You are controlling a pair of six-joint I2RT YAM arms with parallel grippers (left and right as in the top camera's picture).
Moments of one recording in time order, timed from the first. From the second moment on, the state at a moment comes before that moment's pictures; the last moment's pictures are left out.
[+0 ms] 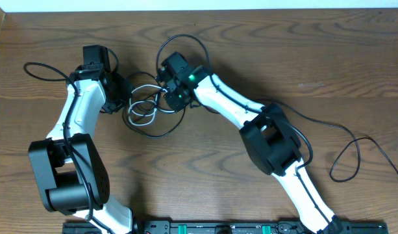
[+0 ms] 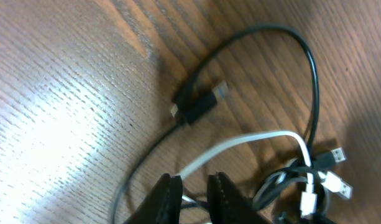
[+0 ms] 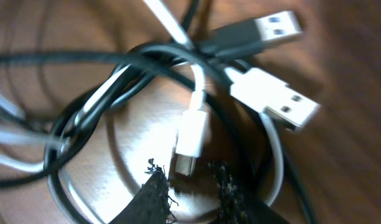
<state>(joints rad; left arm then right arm) 0.14 1.80 1.27 -0.73 0.09 -0.72 0.72 2.47 2.03 -0.72 -0.20 0.07</state>
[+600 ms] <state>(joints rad) 0.11 1.83 1.27 -0.71 0.08 -0.72 0.49 2.47 2.09 -0.96 -0.31 0.15</state>
